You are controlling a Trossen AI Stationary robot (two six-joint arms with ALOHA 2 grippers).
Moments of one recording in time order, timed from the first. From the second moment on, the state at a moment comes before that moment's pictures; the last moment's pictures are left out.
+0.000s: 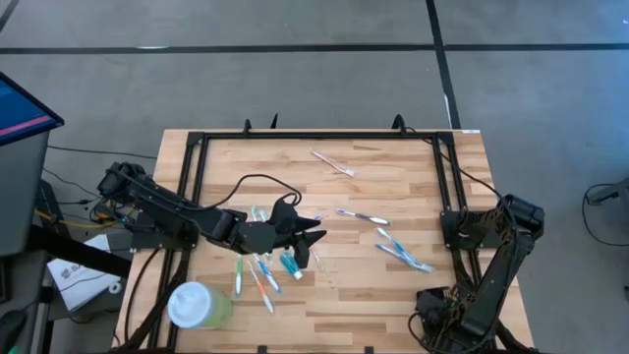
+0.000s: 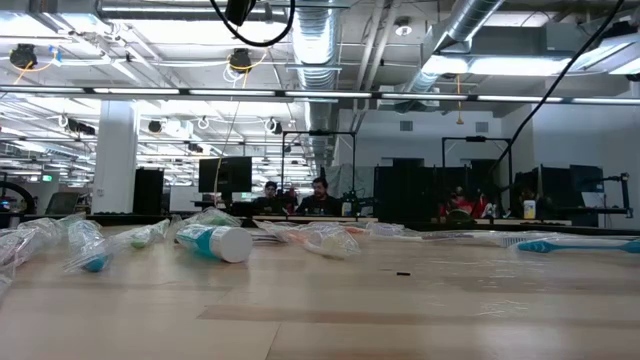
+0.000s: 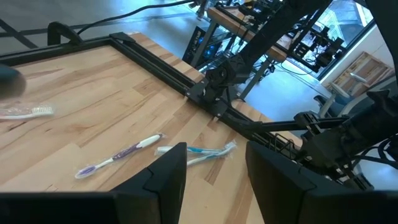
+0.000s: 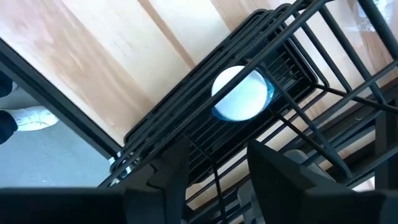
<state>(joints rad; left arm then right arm) -0.38 1.50 1.13 0.03 -0.66 -0.69 1.09 1.79 1.35 -1.20 -0.05 1.73</state>
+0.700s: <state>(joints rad) -0.37 1.50 1.13 0.03 -0.66 -0.69 1.09 1.74 1.37 -1.22 -0.04 1.78</state>
